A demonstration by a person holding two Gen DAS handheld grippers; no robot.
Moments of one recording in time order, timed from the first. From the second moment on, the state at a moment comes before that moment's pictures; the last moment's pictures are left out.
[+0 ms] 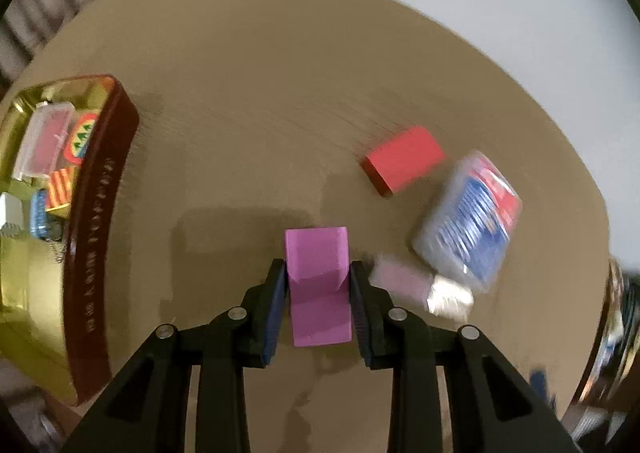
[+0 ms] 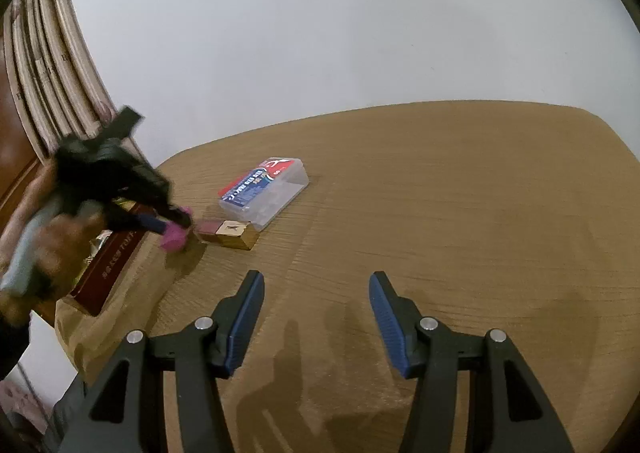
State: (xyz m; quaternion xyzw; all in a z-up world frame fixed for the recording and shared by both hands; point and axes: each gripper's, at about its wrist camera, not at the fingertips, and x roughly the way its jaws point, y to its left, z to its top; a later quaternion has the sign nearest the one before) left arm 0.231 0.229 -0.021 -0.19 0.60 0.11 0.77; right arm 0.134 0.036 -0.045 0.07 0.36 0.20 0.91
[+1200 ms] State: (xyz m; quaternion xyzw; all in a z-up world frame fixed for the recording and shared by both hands) left arm 0.139 0.471 -0.039 -0.17 0.61 0.18 0.75; right arm 0.153 0.055 -0.064 0.01 0.43 0.15 0.89
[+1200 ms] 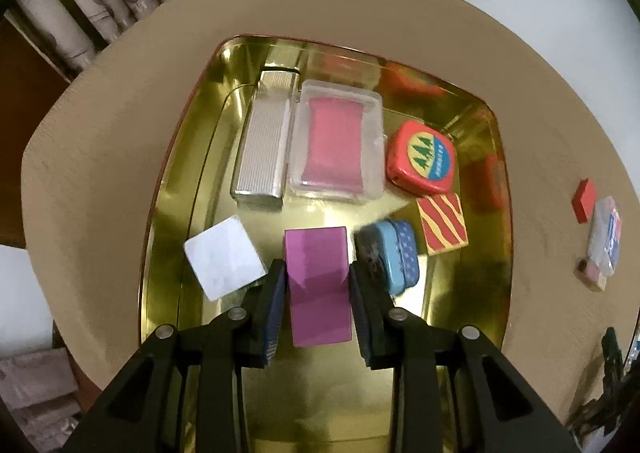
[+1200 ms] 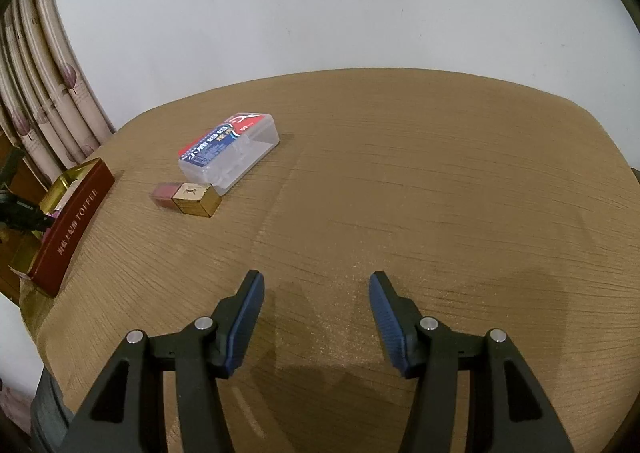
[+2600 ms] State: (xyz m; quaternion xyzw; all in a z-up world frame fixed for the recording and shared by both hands) left arm 0.005 0.306 -0.002 -0.13 0.53 0.01 0.84; right arm 0.212 0.254 -0.034 -0.33 0.47 0.42 0.71
